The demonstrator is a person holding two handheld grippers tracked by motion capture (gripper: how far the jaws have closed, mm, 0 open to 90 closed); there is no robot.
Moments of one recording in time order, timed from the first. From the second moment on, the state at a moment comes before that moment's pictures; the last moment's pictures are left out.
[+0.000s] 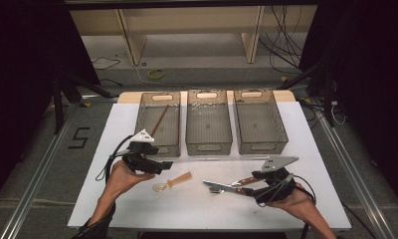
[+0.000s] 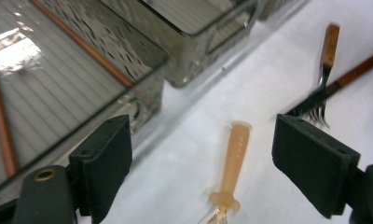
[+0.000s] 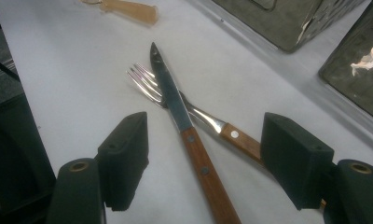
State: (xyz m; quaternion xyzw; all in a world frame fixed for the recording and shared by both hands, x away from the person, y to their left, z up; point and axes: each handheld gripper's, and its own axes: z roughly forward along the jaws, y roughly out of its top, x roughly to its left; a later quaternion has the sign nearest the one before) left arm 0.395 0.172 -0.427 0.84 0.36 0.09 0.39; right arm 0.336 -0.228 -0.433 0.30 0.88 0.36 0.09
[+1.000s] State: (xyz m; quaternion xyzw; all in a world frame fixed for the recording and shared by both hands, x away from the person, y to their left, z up) left arm 0.383 0.142 -0.458 0.90 0.31 0.07 0.31; right arm 0.334 -0.231 -0.435 0.30 0.88 0.36 0.09
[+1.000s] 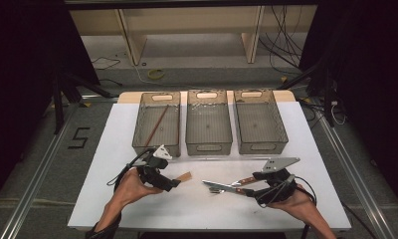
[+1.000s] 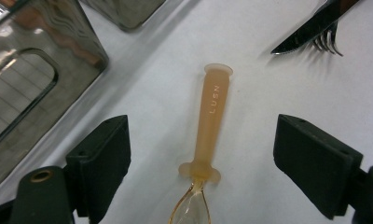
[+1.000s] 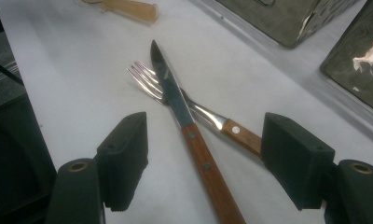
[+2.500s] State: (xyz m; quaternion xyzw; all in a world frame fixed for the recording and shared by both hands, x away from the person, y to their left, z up) left arm 0.395 0.120 -0.476 0.93 0.27 0.05 0.22; right arm 0.335 -0.236 -0.437 0.31 0.88 0.36 0.08
